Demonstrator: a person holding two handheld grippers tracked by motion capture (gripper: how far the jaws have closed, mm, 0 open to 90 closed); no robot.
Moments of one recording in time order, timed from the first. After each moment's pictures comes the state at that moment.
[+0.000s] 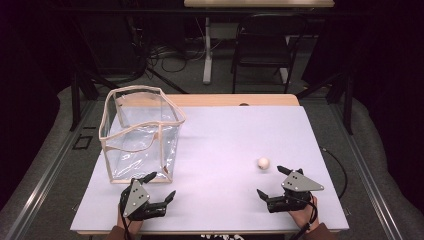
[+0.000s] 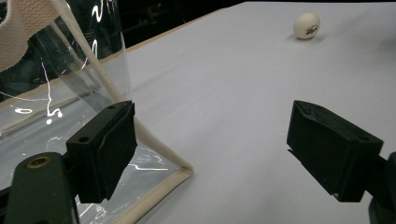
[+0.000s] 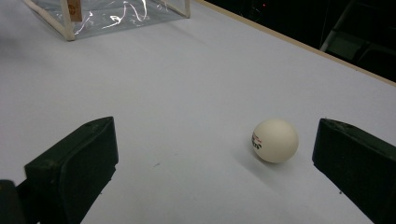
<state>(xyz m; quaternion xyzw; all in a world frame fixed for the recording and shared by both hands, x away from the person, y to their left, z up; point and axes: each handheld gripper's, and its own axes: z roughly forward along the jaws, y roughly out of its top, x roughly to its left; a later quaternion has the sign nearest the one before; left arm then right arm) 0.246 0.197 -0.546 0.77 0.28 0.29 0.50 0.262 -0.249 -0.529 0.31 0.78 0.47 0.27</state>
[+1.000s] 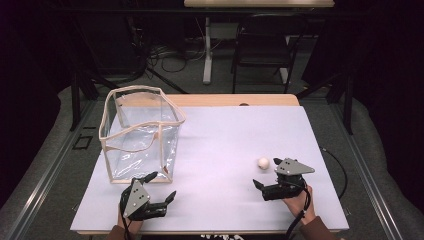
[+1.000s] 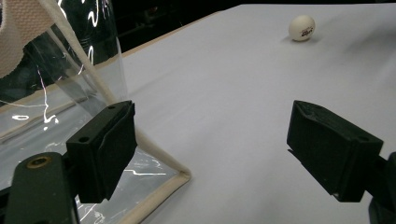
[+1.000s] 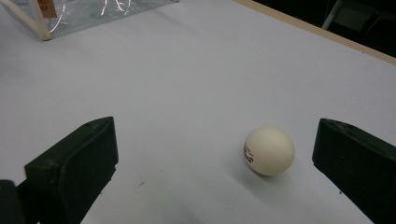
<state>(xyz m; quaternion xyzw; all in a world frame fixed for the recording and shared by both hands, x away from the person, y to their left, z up) 0.246 0.196 -0.545 0.77 0.27 0.29 0.51 0.292 -0.238 -0.518 0.34 0.79 0.44 0.25</state>
